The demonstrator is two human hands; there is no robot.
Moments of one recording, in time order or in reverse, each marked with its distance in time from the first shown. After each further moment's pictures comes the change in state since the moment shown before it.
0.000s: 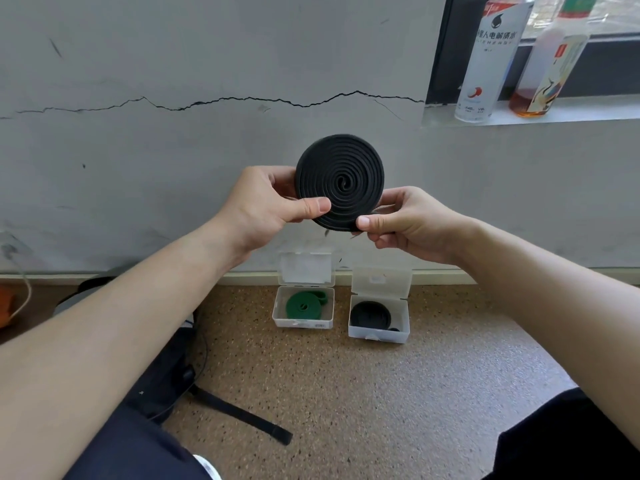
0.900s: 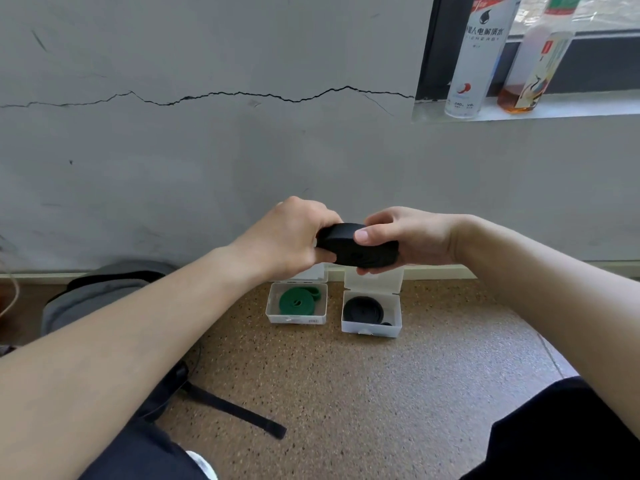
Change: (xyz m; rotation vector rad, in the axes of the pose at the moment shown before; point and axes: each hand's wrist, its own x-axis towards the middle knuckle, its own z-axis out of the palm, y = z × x) left_hand -0.004 -0.021 0.029 0.846 -0.266 0.417; right_hand -0.010 0.007 -0.011 -0.289 -0.187 0.299
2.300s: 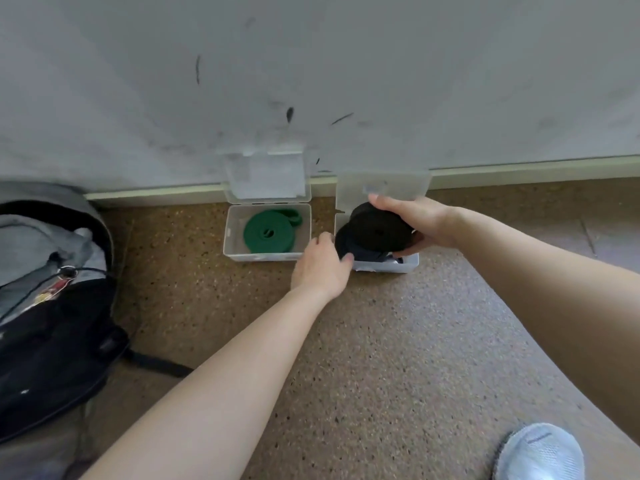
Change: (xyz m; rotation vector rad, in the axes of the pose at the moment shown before) left_hand 0.017 -0.098 0.338 -0.261 -0.326 -0.863; right_hand 0.176 0.254 -0.060 0.189 0.398 0.578
